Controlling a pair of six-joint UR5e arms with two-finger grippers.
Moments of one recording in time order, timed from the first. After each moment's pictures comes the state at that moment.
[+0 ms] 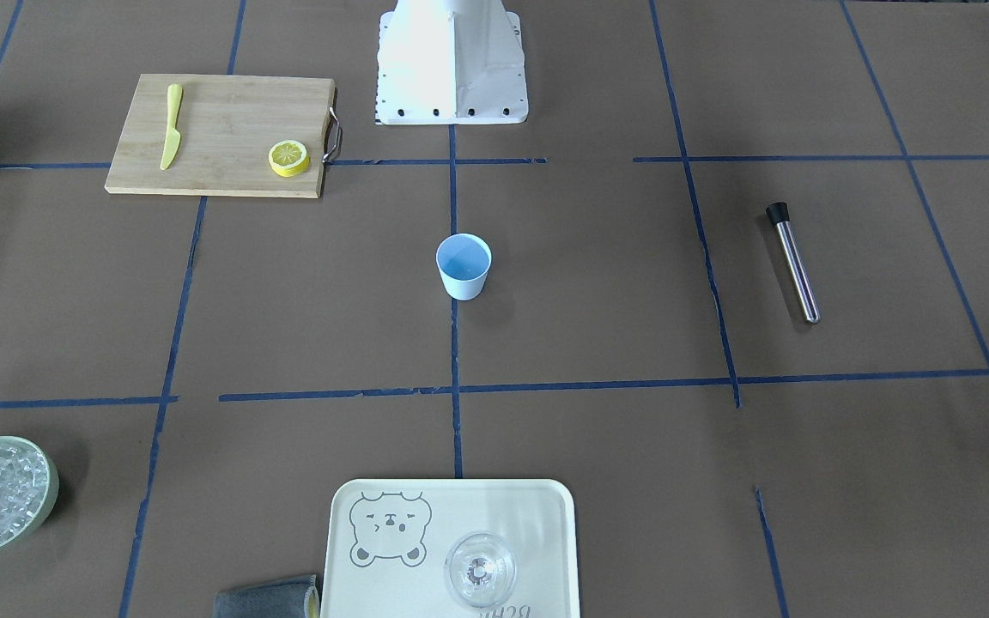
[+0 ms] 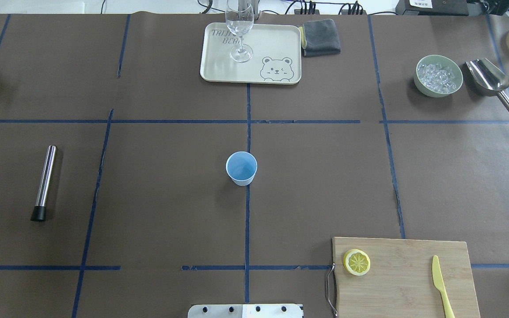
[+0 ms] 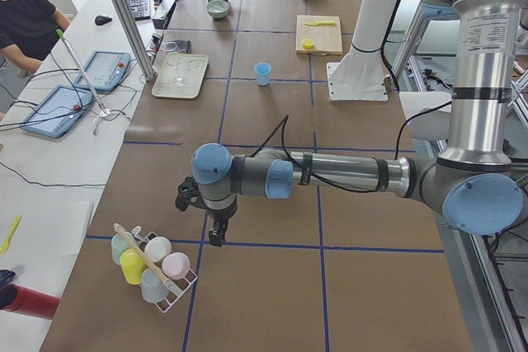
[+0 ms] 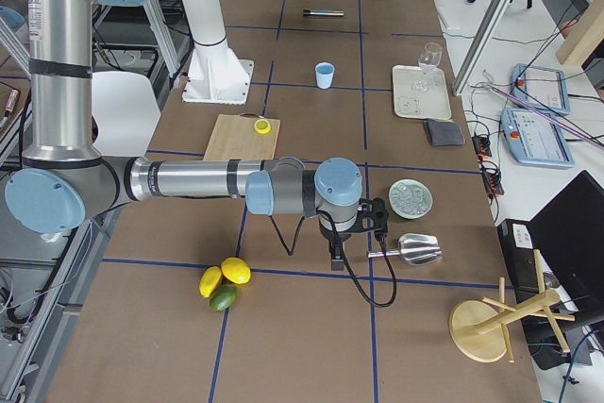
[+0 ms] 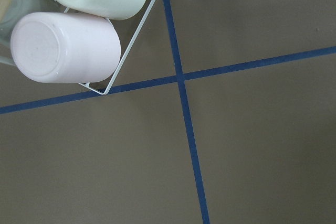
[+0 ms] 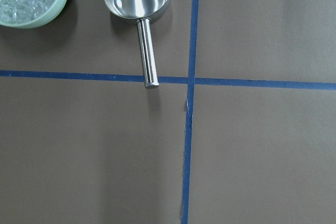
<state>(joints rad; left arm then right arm) -1.55 -1.57 -1.63 -1.58 -2.35 0.12 1.60 -1.64 1.71 -1.56 2.40 0.00</state>
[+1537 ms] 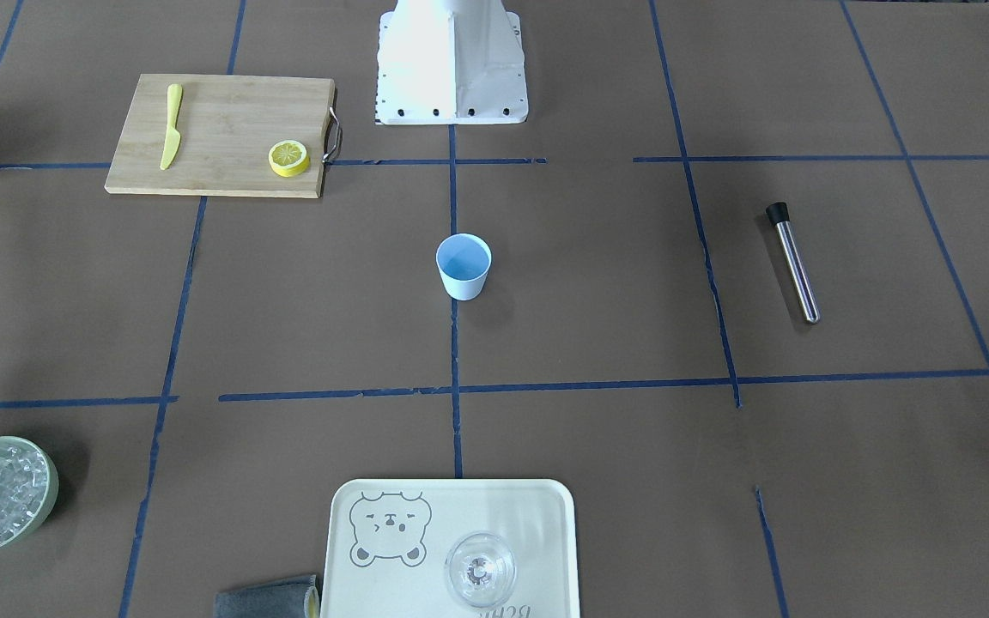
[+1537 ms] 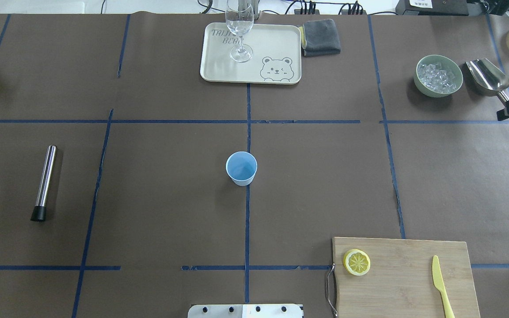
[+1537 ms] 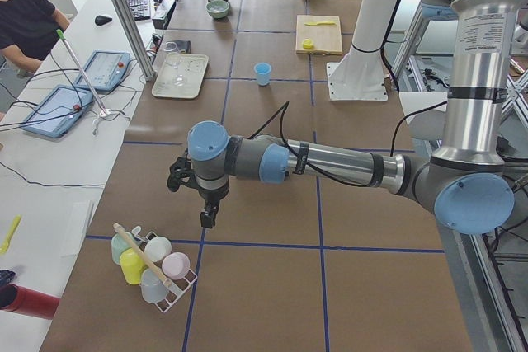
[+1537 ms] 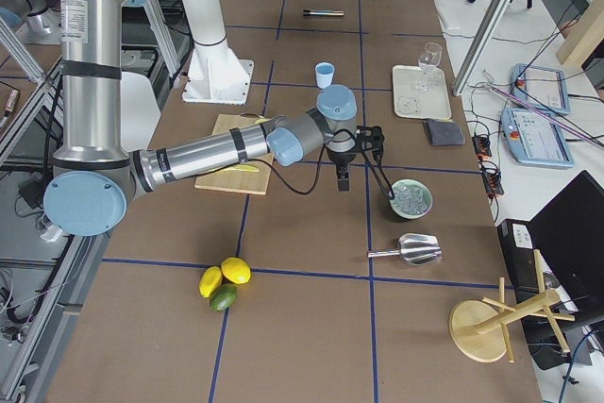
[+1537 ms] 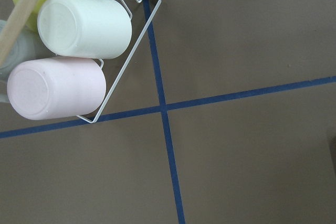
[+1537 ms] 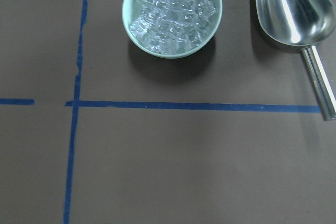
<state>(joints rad) -1.54 -1.60 -1.69 -1.60 -2.35 0.02 1.20 -1.63 1.93 -1.25 2.27 0.70</state>
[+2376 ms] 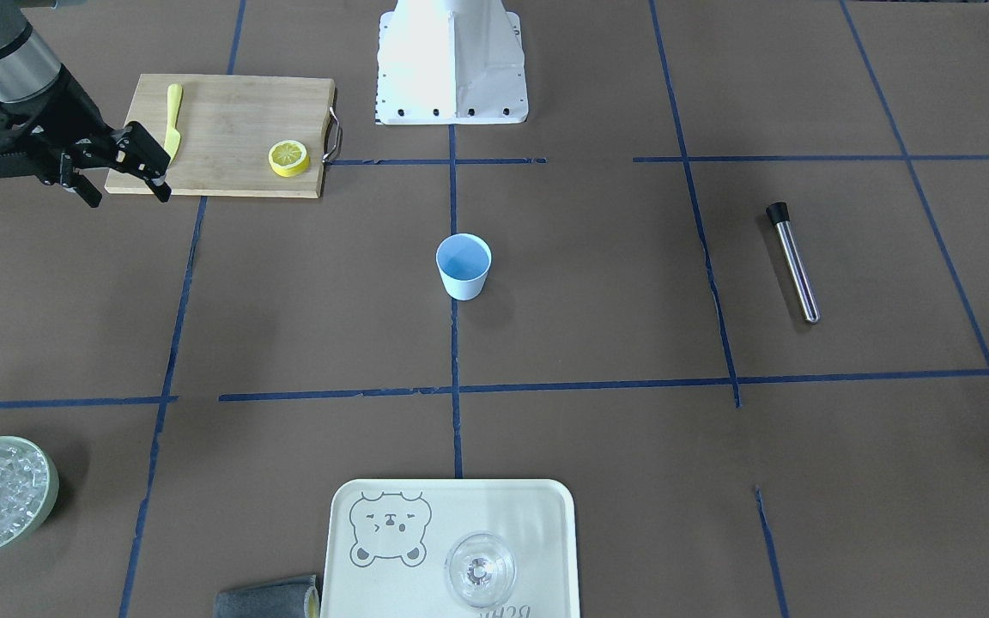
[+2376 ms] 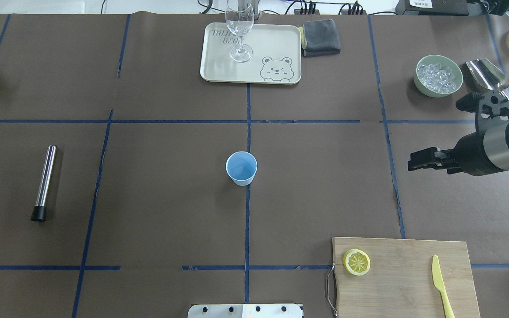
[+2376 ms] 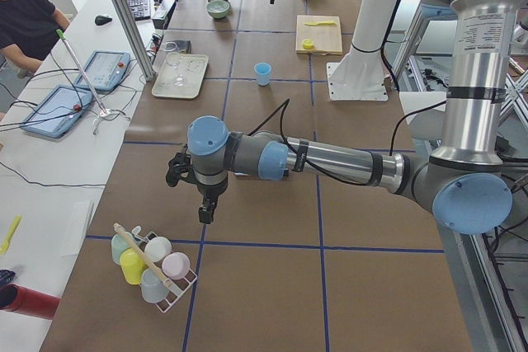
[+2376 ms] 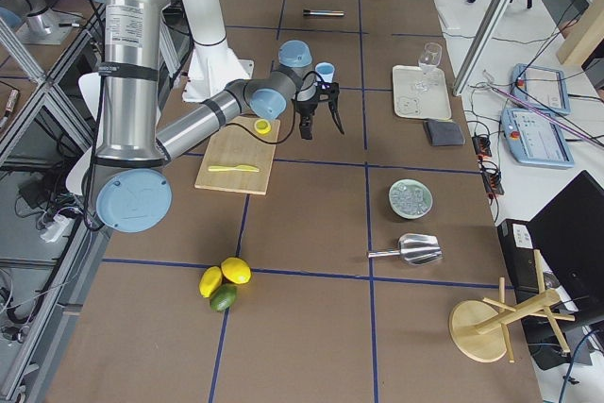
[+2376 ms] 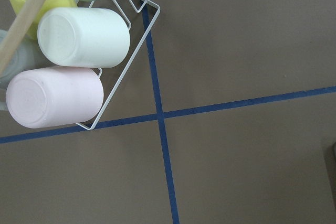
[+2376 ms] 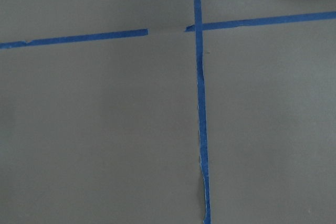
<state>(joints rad) -1.54 -1.60 -1.71 -1.61 -2.35 0.00 0.75 -1.65 2.19 -1.30 2.01 1.13</state>
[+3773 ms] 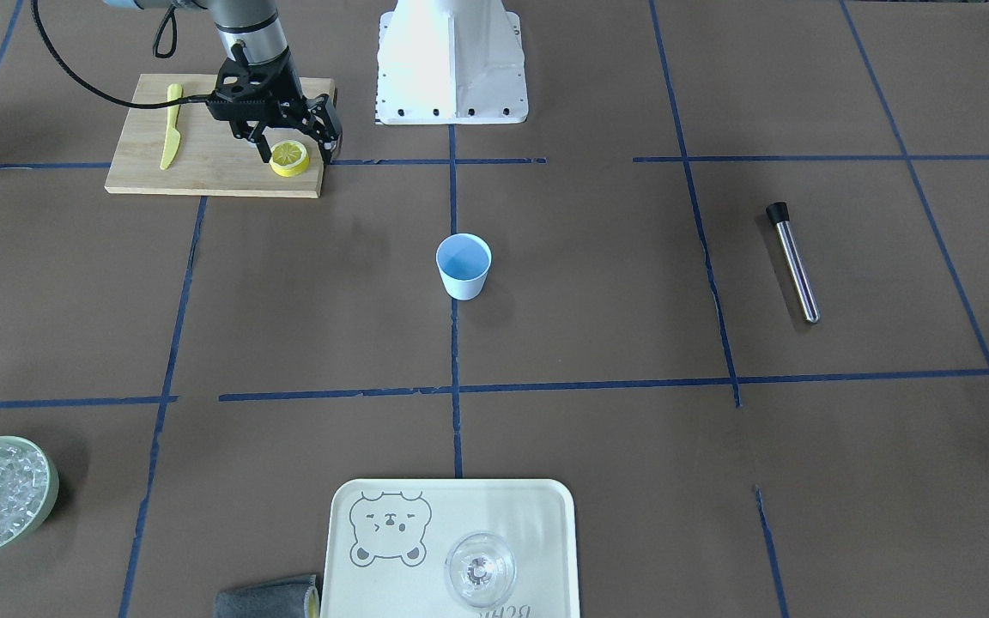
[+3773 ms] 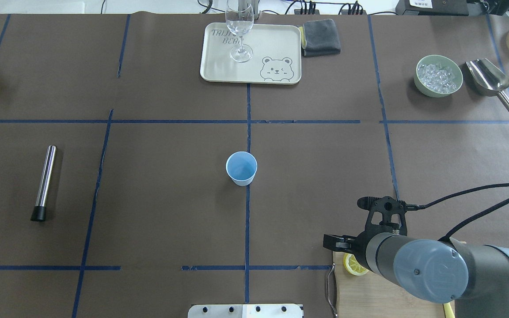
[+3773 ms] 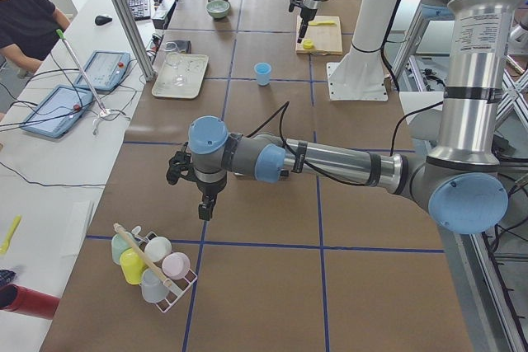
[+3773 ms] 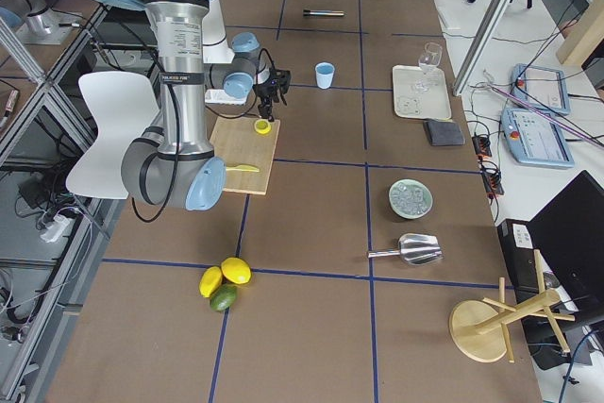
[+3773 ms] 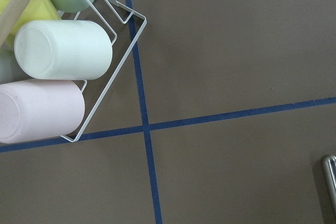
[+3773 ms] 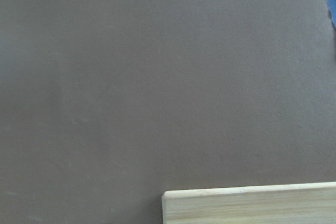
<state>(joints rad) -1.51 -1.60 -1.68 -1.68 -2.35 -0.07 0.17 -1.51 2.17 -1.40 1.47 1.57</state>
